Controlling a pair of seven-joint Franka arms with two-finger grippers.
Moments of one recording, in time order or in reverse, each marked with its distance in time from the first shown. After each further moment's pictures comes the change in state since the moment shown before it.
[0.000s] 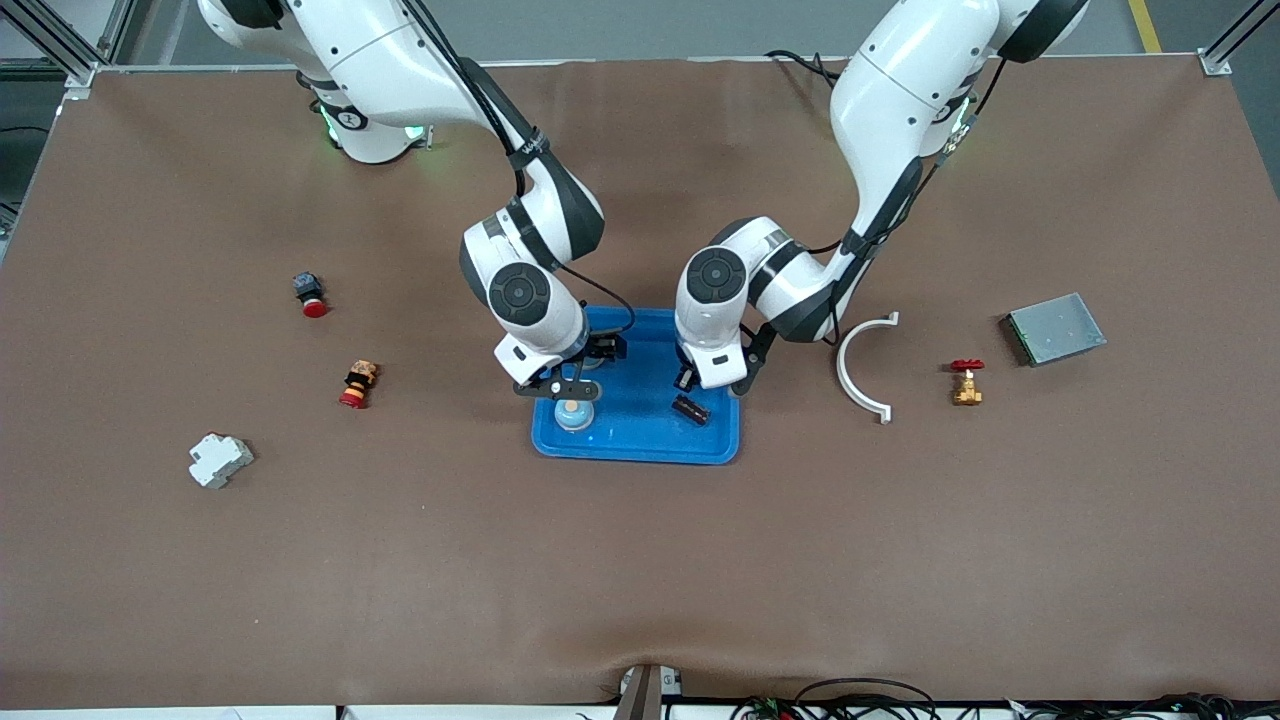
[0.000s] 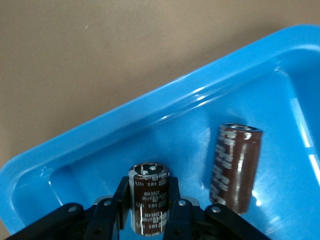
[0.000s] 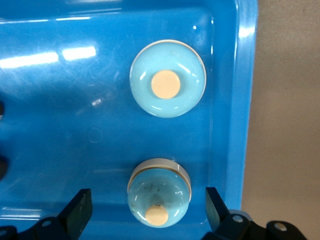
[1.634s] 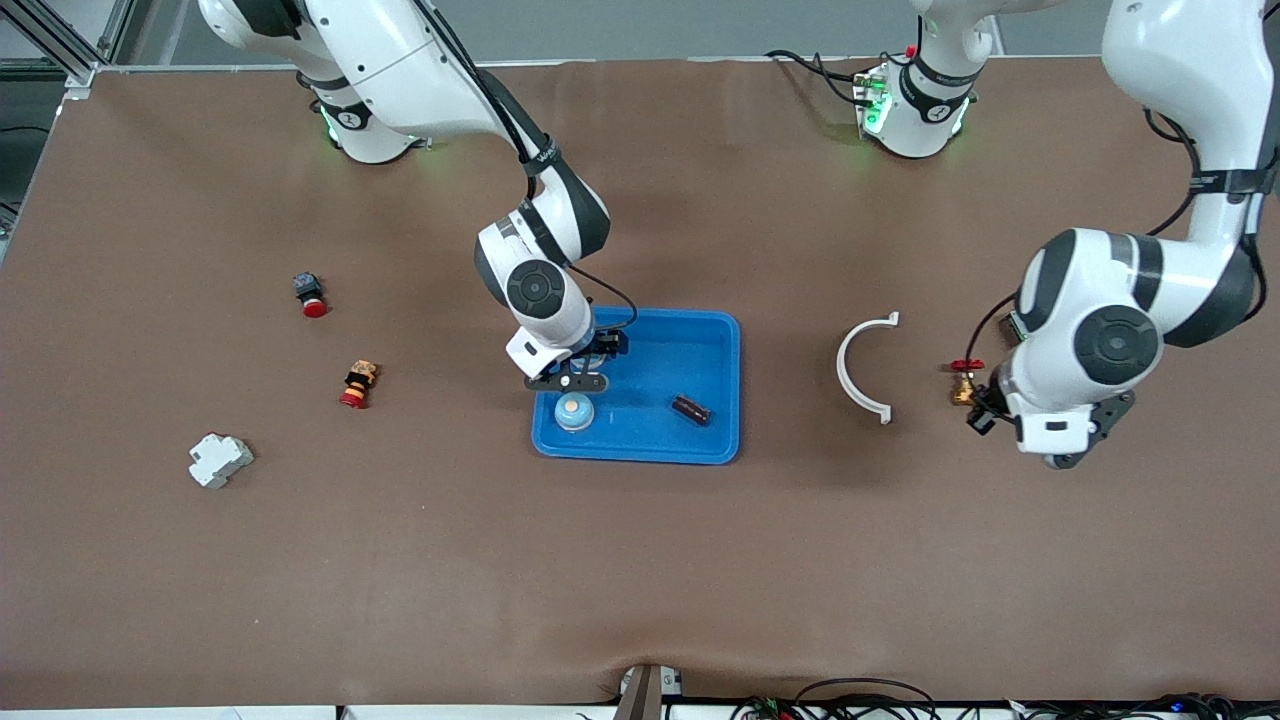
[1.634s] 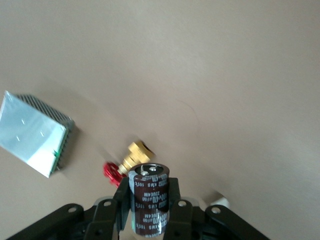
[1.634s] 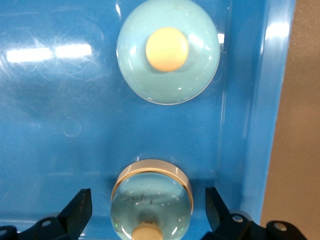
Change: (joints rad) left arm 0.624 -0.314 0.007 -0.072 0.051 -0.394 0.961; right arm 0.033 0.033 0.001 -0.058 -0.015 0.101 -0.006
